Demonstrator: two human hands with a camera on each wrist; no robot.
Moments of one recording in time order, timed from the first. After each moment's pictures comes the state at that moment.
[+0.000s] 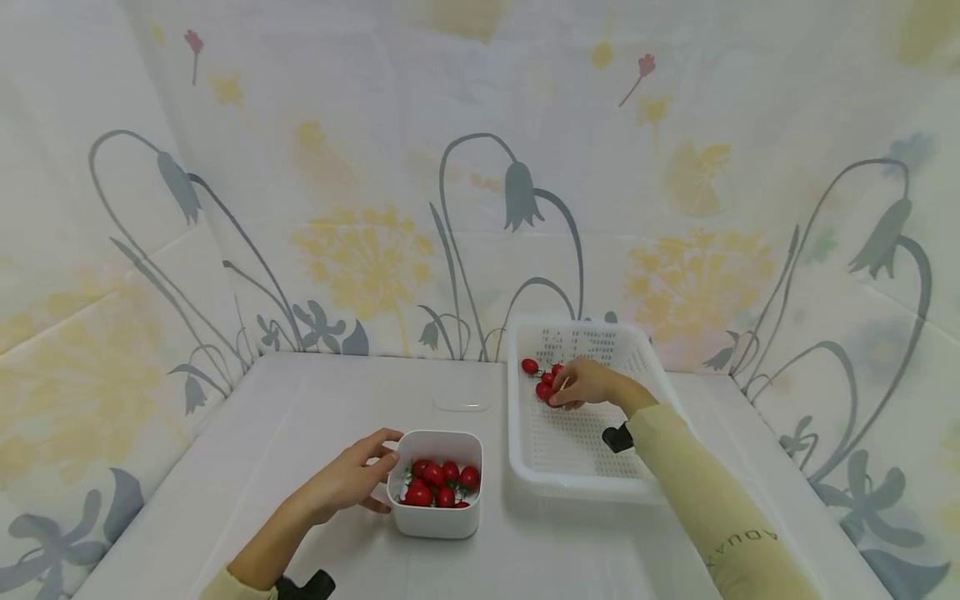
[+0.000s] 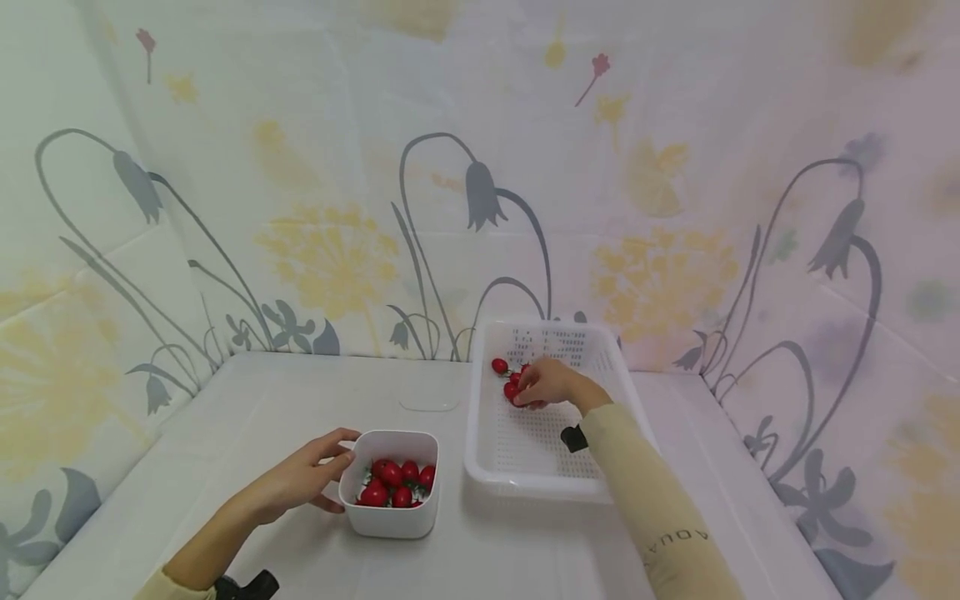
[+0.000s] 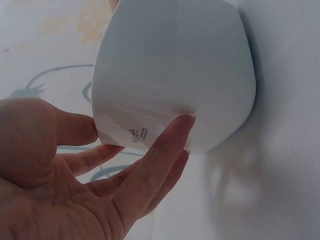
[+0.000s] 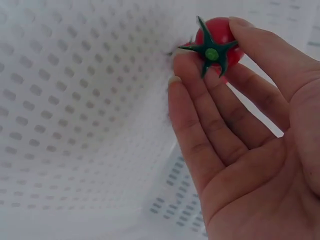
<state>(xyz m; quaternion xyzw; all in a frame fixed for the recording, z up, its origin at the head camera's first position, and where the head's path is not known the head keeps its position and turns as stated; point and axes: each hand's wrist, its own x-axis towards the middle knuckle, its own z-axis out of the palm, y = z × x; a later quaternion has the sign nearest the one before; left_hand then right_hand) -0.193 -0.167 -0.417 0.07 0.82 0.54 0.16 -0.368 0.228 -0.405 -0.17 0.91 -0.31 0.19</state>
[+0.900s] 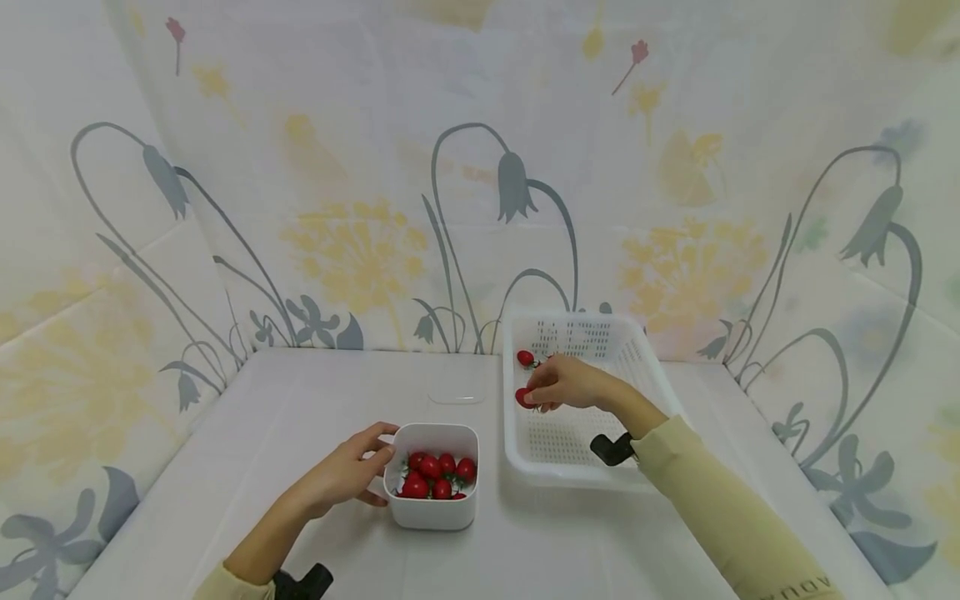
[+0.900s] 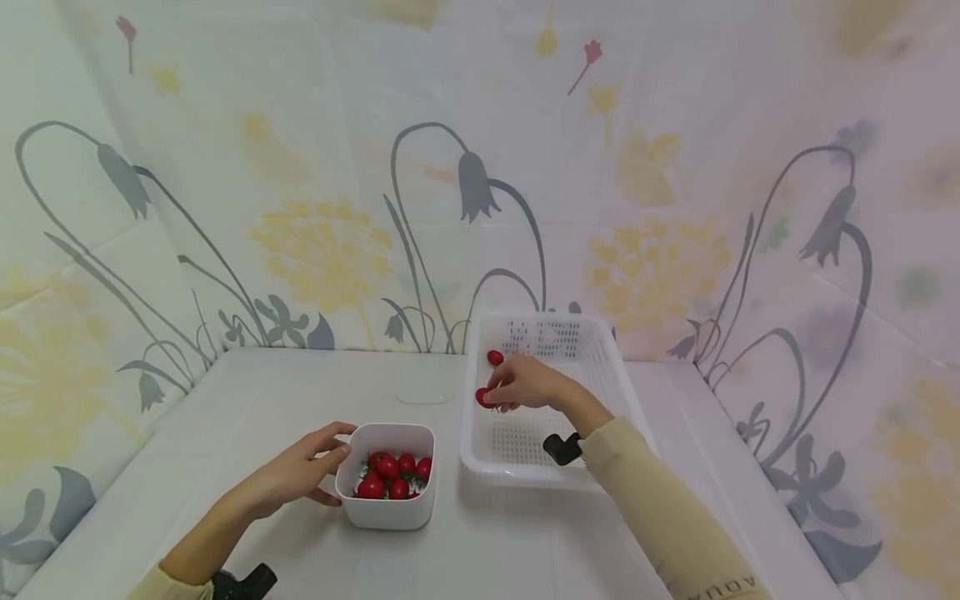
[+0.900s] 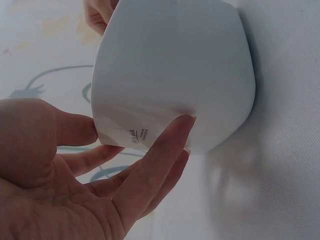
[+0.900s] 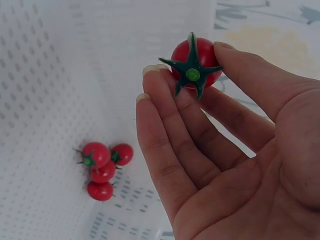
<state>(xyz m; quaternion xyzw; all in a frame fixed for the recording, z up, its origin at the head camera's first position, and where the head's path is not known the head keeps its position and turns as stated) -0.192 -0.167 -0.418 0.07 0.83 0.54 0.16 -0.308 0.194 -0.365 -0.26 0.88 -0.35 0.19</state>
